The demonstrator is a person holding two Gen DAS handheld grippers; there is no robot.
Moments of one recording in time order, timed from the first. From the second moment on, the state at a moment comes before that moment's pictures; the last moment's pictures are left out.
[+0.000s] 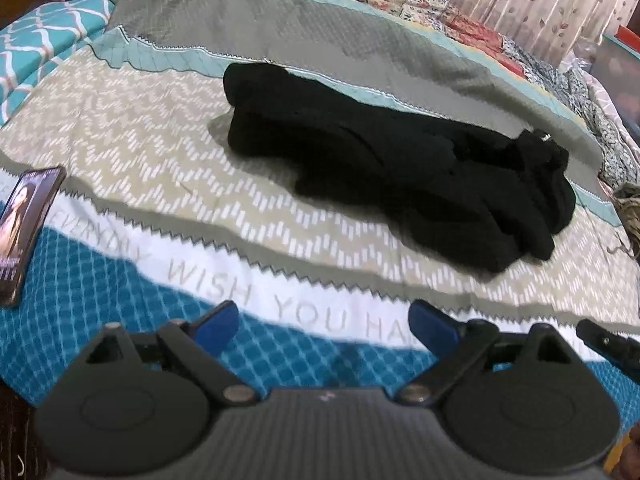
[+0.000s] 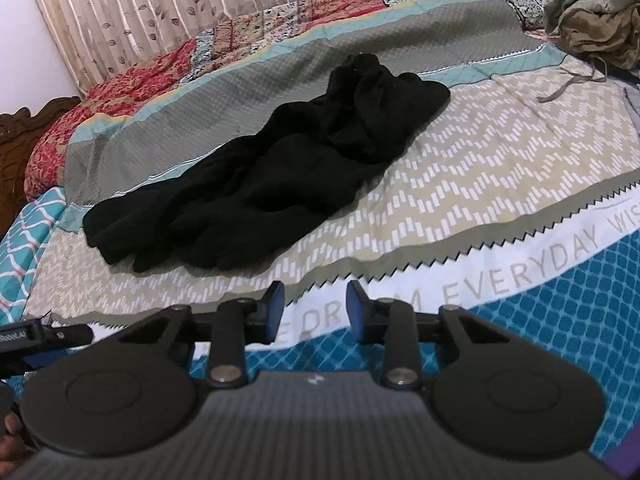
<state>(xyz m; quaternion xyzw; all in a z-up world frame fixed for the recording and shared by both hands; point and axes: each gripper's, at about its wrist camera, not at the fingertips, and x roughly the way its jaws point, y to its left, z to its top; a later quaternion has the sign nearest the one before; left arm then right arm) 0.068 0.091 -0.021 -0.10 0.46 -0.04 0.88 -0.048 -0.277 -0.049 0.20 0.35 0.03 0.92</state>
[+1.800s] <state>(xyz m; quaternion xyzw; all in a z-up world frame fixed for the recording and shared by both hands) 0.174 0.083 -0.012 -0.30 0.40 -0.23 0.83 0.010 -0.321 0.007 0.28 0.24 0.15 0.92</state>
